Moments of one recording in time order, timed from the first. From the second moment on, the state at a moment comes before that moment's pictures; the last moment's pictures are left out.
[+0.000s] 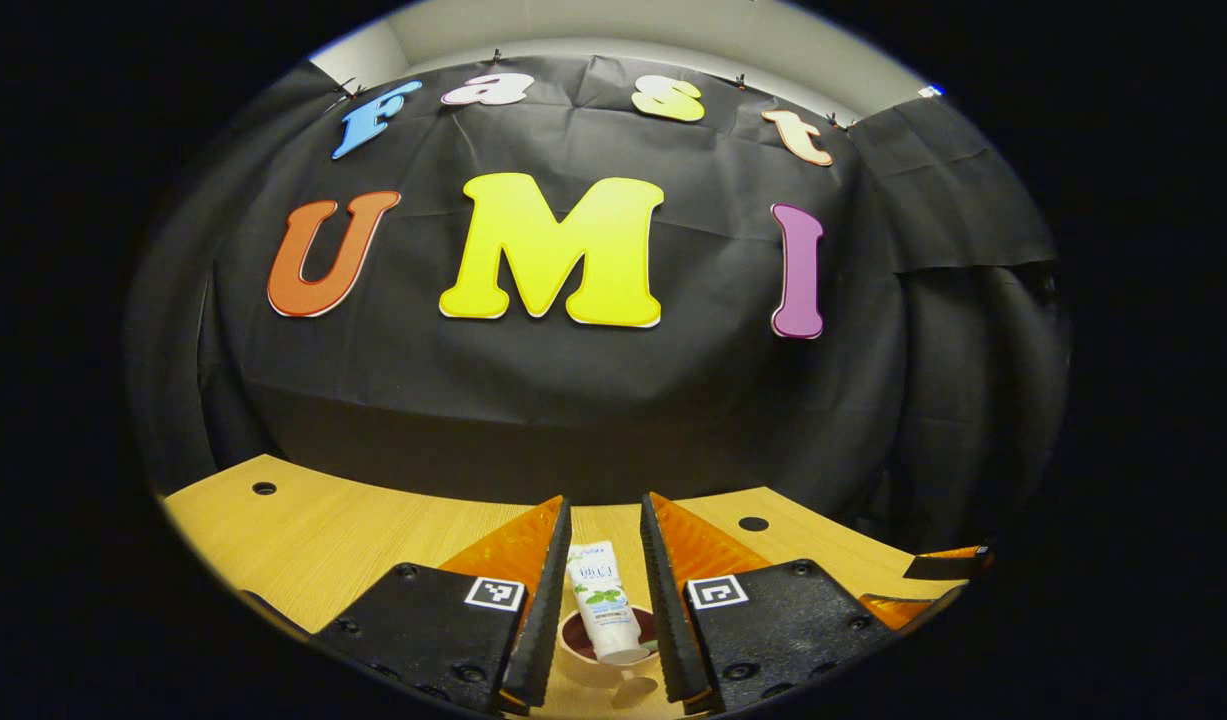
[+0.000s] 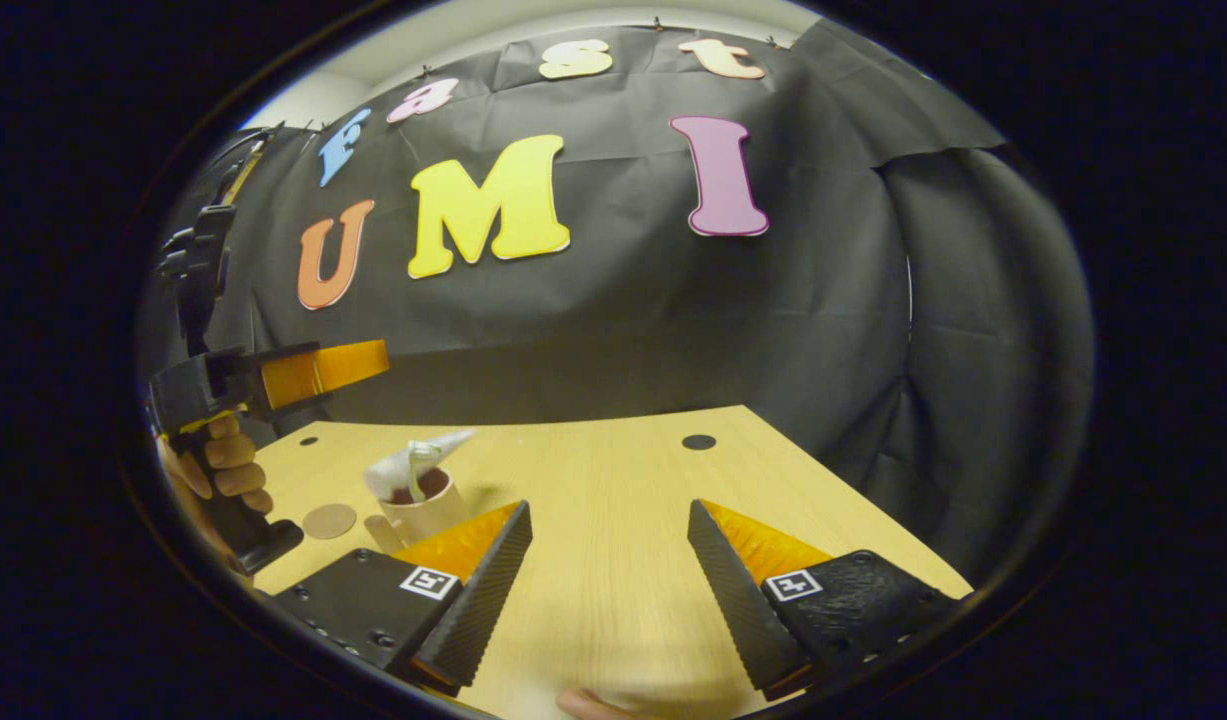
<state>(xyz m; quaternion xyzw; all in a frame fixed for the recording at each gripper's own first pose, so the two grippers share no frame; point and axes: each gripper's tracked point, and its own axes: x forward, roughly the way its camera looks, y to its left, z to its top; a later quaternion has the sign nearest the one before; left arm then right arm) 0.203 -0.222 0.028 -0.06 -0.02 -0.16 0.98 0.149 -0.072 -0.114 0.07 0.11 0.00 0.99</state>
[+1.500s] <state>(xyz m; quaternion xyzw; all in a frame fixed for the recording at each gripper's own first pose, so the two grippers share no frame) 0.173 -0.111 -0.026 -0.05 0.05 -0.10 0.99 0.158 0.038 -0.144 0.06 0.21 0.09 0.97</state>
